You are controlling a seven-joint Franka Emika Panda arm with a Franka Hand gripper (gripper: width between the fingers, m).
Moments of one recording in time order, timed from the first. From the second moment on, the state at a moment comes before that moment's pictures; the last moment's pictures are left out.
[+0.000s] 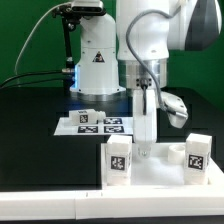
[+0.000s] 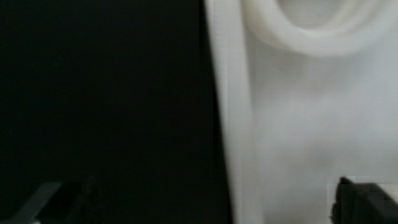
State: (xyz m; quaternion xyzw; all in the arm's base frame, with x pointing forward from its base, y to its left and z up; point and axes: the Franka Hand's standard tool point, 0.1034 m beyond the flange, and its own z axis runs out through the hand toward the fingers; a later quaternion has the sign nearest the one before) arm 0.496 0.064 0.009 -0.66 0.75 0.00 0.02
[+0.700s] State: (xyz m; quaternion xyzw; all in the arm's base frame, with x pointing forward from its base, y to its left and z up) arm 0.498 0.064 0.009 -0.66 0.75 0.00 0.02
